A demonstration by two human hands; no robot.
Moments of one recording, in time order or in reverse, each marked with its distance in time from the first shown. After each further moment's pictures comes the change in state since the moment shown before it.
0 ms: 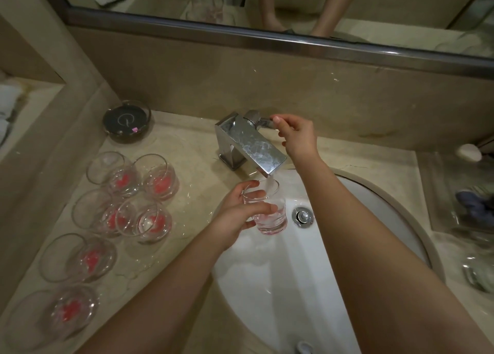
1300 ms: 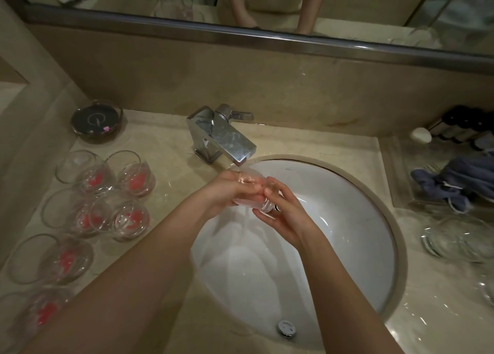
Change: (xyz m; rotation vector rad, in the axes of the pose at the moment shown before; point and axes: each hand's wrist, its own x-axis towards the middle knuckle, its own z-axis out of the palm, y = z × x) left_hand 0.014 0.026 0.015 0.265 -0.289 0.002; right_hand -0.128 0.078 -0.044 0.751 -0.215 0.622
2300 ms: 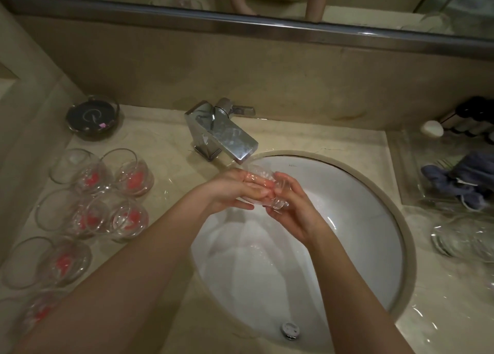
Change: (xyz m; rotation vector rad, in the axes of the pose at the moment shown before) left_hand 0.010 0.004 -0.002 0.148 -0.115 -0.099; right_hand 0.007 -0.003 -0.013 0.004 -0.054 -0.082
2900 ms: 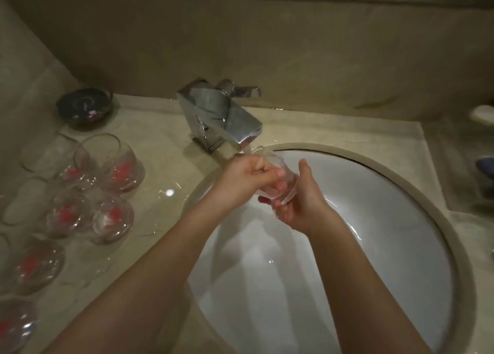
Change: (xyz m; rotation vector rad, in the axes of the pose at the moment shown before) left_hand 0.020 -0.016 0.022 0.099 0.319 0.397; right_hand 0.044 0.000 0.008 -0.042 0.128 0.269
